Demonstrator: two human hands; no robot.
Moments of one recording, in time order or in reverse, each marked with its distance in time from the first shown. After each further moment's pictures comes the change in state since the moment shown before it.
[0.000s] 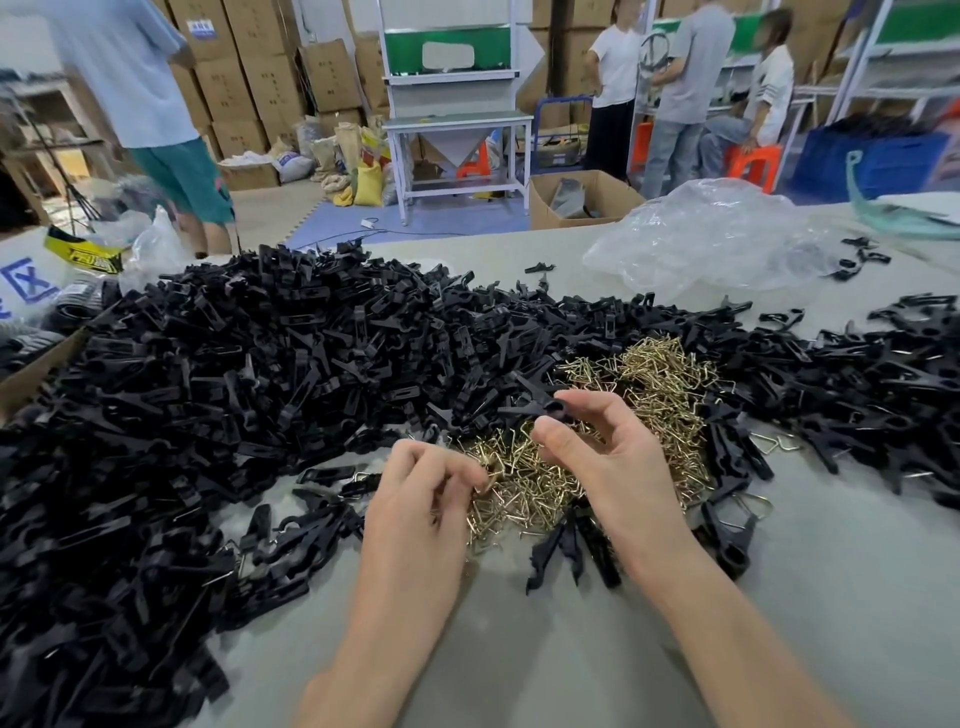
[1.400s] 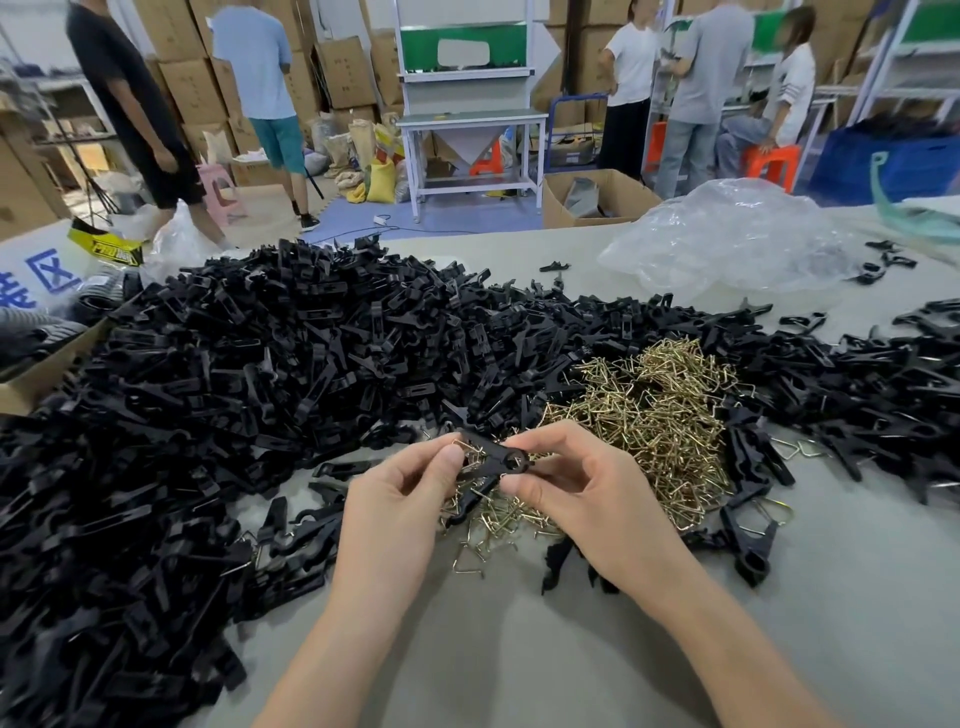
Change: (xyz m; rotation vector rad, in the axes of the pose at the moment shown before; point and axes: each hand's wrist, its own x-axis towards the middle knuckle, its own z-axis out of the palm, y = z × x) left_hand 0.013 0.000 -0.019 -0.453 -0.006 -0.412; right_hand -0.013 0.000 0.010 -0.313 -0.296 -0.039
